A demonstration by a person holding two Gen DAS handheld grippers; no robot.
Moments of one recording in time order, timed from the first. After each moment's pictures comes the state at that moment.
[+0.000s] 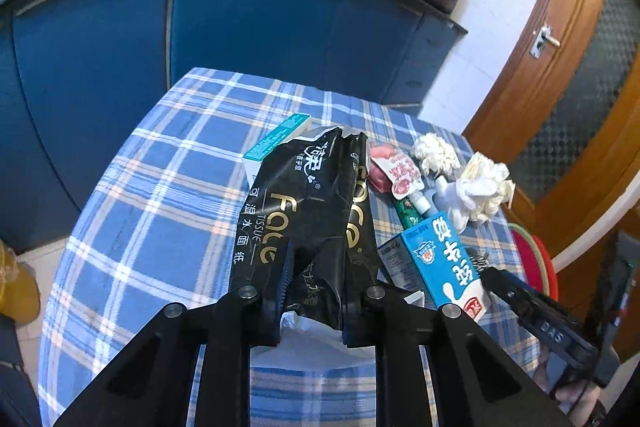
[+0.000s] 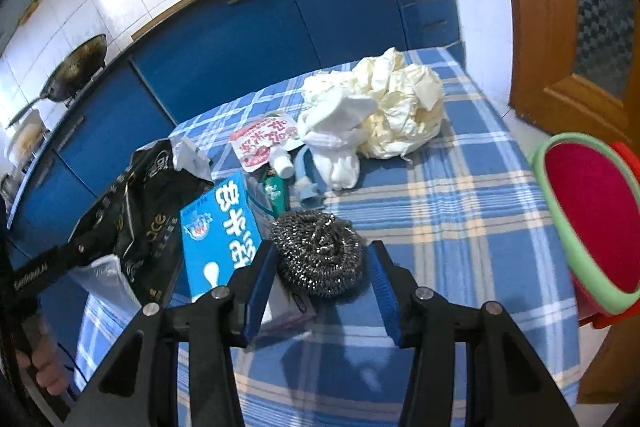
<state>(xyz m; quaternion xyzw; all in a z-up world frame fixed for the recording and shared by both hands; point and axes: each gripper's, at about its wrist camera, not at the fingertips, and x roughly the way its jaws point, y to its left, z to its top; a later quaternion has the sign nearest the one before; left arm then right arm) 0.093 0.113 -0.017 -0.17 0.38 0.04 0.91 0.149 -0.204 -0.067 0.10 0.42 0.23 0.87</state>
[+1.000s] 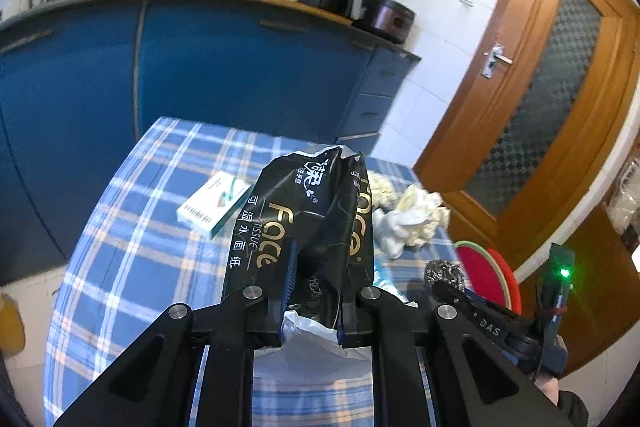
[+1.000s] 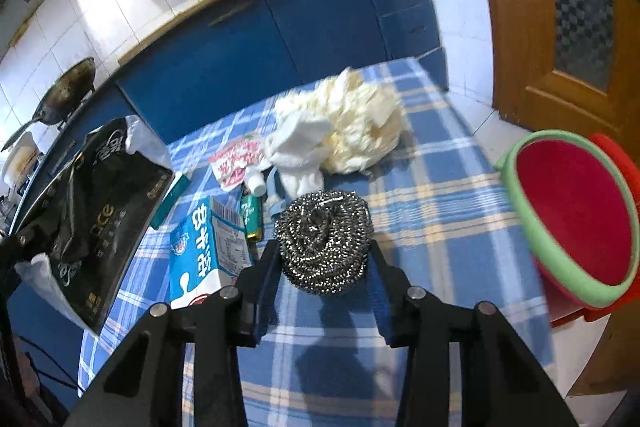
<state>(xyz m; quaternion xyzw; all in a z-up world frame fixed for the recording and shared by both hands) 0.074 0.089 0.036 -0.16 0.31 -0.02 0.94 0.139 -0.246 -0.056 0.12 0.40 0.19 0.89</state>
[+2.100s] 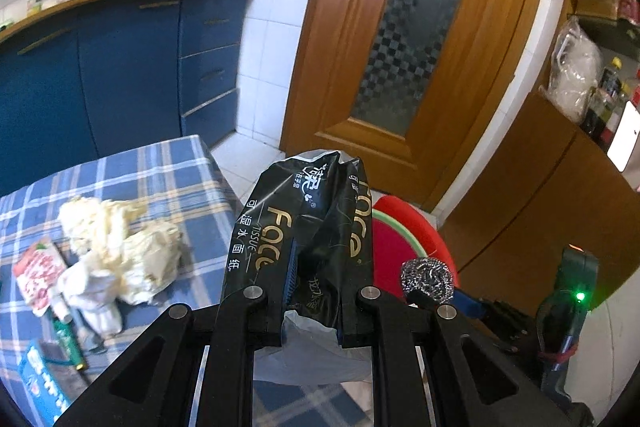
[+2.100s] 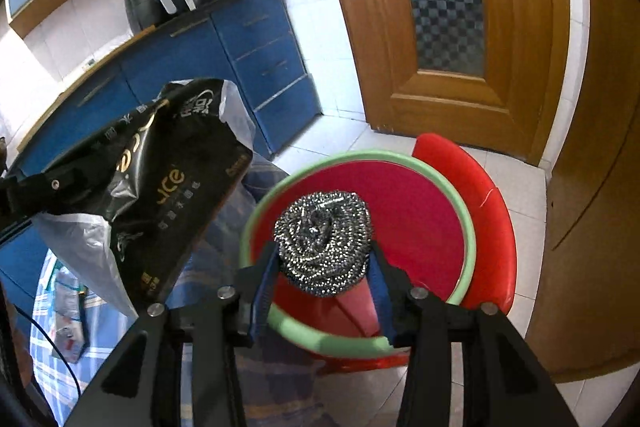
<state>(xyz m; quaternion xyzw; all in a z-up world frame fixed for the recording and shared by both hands) 0.212 -0.202 0.017 -0.03 0.37 -0.22 0.90 0.162 -0.443 -0.077 0.15 0.38 0.01 0.91</state>
